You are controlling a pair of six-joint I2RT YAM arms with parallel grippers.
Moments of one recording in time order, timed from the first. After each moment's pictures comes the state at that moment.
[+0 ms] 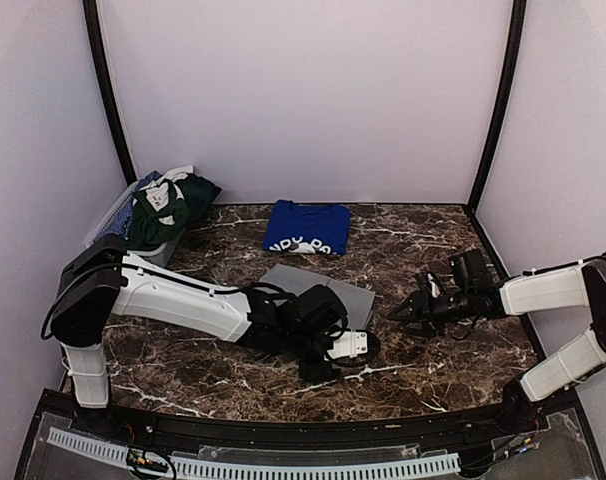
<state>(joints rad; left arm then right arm) -1.22 1.95 1.28 -0.29 0.04 0.42 0.36 1.39 0.50 0.00 -0.75 0.75</state>
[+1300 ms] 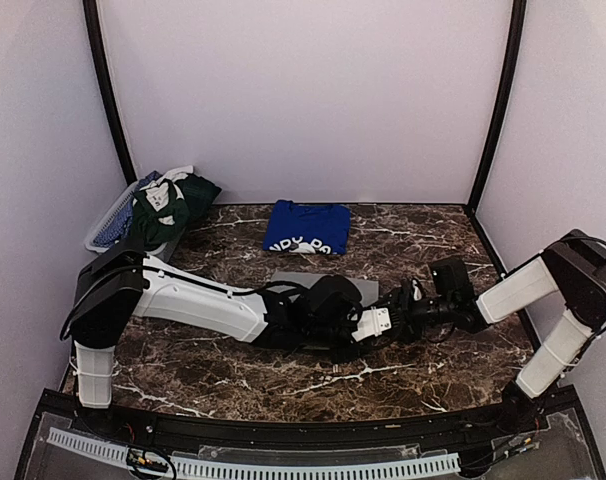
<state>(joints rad) -1.21 2.05 1.36 0.01 -0.02 0.38 0.48 1.60 0.46 0.45 -0.69 1.13</state>
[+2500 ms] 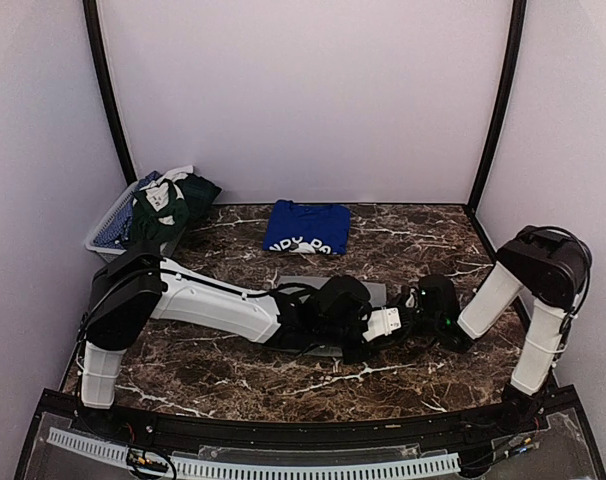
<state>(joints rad) -1.21 2.12 1.43 0.06 0.07 0.35 0.60 1.83 0.42 0.90 -0.37 1.43</state>
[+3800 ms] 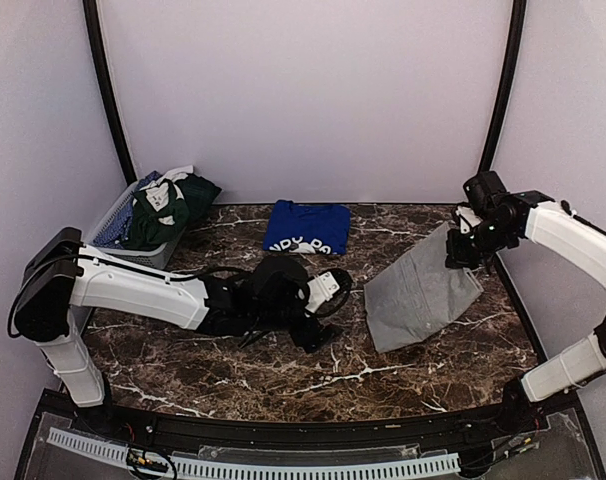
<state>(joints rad) -1.12 1.76 1.08 0.03 -0.12 0.10 0.28 1.34 1.11 -0.85 -0.06 0.34</state>
